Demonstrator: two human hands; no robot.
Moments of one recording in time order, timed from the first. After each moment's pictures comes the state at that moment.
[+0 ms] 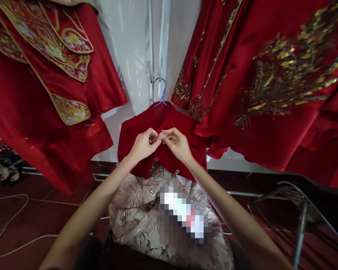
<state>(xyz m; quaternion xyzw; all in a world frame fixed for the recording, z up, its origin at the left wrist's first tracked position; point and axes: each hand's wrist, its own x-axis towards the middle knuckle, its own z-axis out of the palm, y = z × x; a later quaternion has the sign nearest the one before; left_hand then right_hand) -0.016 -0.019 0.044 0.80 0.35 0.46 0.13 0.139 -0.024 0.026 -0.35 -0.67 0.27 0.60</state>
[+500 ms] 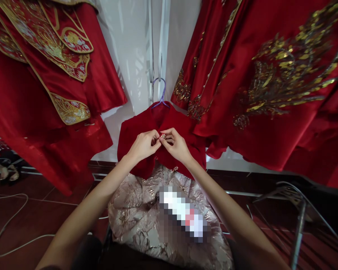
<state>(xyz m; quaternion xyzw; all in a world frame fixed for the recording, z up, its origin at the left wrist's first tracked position) -0.018 -0.019 0.049 0.85 0.33 0.41 0.06 0.141 -0.026 0.027 -0.36 -0.71 0.22 0.56</state>
